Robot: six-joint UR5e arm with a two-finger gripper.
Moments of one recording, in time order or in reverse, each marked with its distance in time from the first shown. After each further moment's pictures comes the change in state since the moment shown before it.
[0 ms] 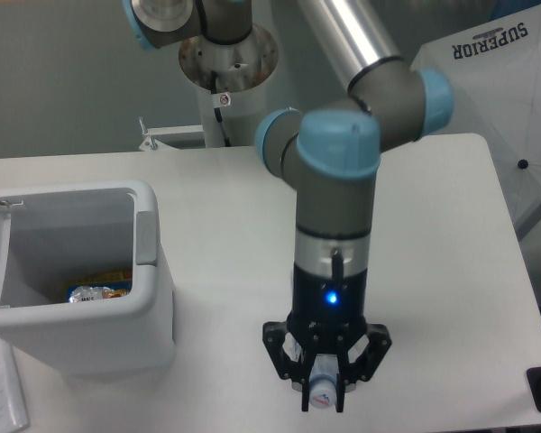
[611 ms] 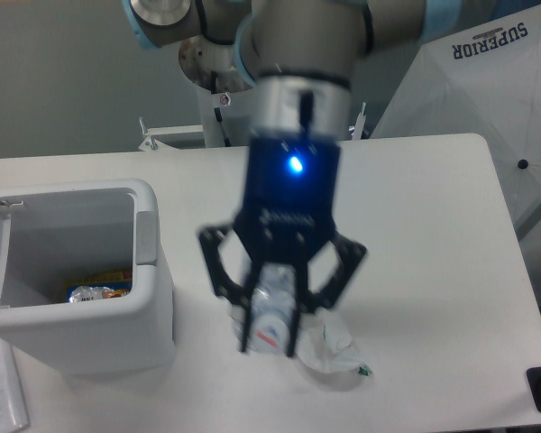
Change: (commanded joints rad) arm -0.089 0.204 -0.014 0.000 -0.045 -0.129
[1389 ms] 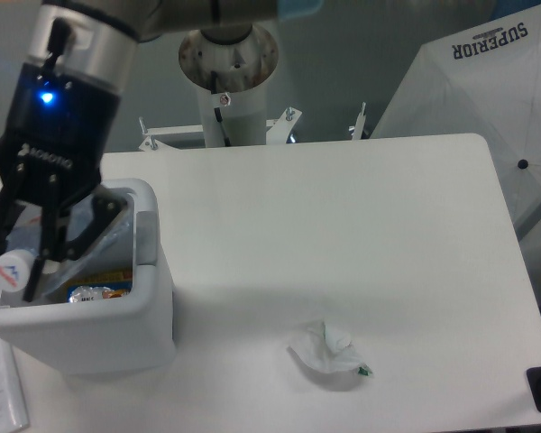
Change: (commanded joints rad) arm -0.221 0.020 -0.147 -0.002 0.012 -0.003
